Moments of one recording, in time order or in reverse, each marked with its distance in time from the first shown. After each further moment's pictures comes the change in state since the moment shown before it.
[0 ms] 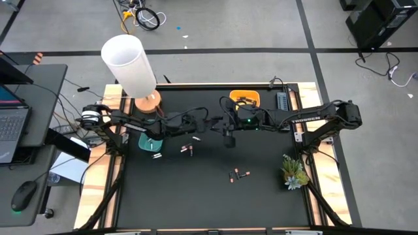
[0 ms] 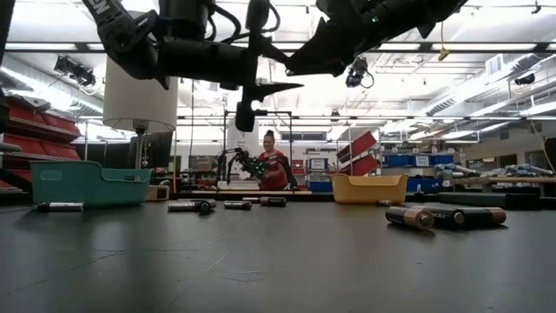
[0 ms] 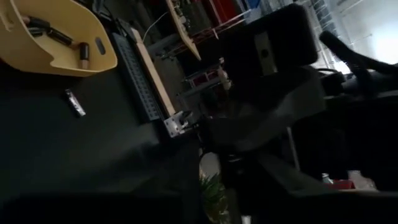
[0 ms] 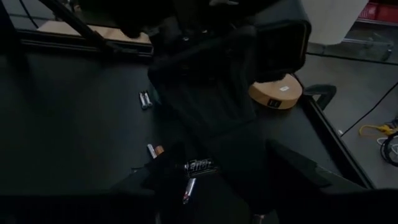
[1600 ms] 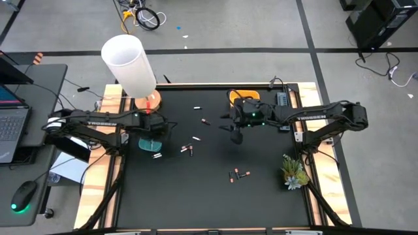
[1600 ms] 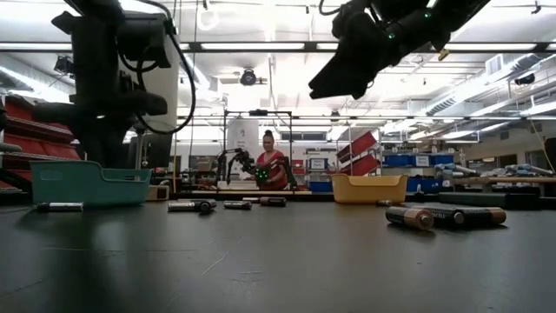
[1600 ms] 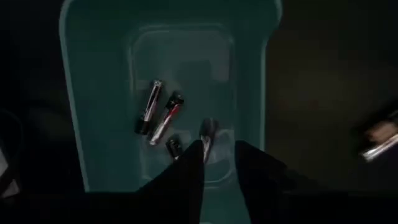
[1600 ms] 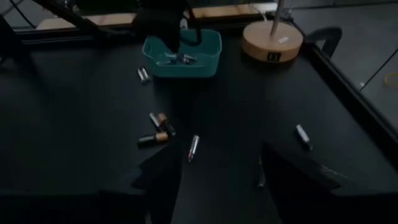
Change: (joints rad) left arm 0.060 -0.464 -0.001 -1.903 0.034 -0.087; right arm -0.098 -0.088 -0.100 -0.081 -0.098 0.136
